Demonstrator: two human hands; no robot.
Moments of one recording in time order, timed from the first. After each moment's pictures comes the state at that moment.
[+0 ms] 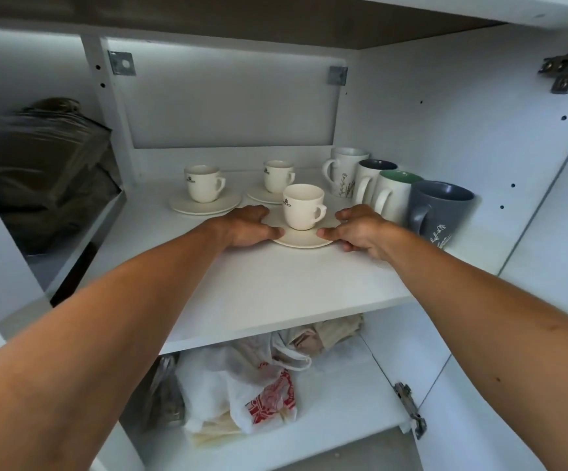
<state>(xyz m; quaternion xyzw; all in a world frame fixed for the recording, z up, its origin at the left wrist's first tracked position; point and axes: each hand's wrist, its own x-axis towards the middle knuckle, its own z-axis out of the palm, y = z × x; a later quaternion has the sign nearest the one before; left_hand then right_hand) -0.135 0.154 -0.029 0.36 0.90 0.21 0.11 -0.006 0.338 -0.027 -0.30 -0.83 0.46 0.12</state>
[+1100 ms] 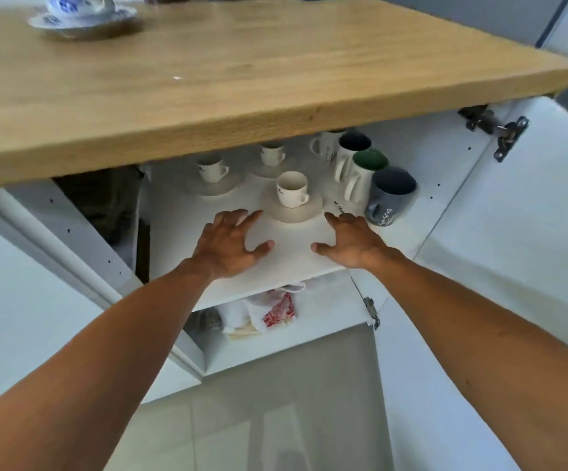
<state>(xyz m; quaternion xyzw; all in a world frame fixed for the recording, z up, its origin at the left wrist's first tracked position) -0.031 0.058 0.030 0.41 0.91 0.06 0.02 0.113 0.268 0.053 -0.26 -0.95 0.16 -0.09</state>
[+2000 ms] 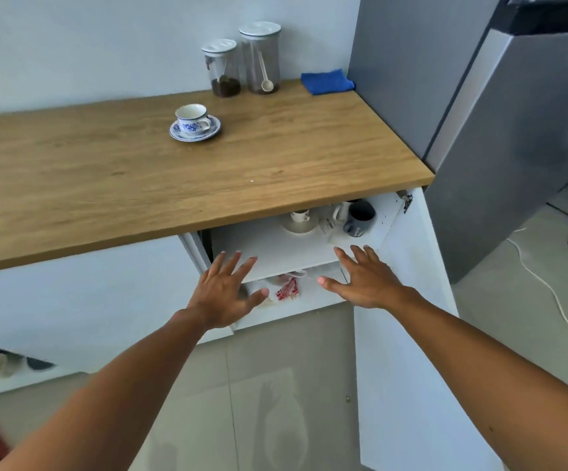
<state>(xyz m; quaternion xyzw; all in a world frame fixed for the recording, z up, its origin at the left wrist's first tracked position) 0.172 -0.116 0.276 0.37 0.92 0.09 0.13 0.309 0.145 0.305 -0.22 -0.95 0.13 -0.19</state>
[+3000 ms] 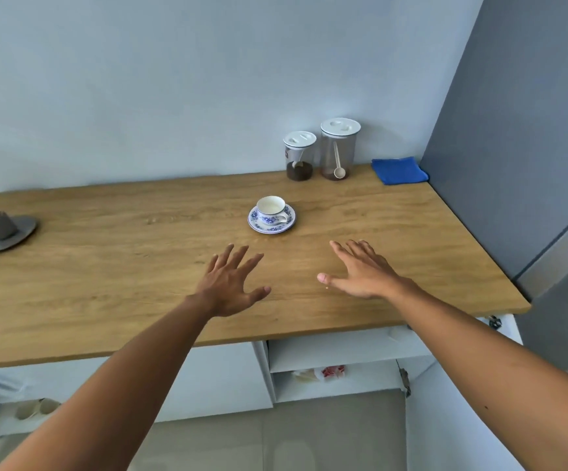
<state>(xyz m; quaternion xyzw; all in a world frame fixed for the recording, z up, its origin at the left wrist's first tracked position) -0.058 -0.148 0.407 0.33 0.94 0.05 0.05 0.044 0.132 0.434 -0.12 -0.97 0.13 -0.14</state>
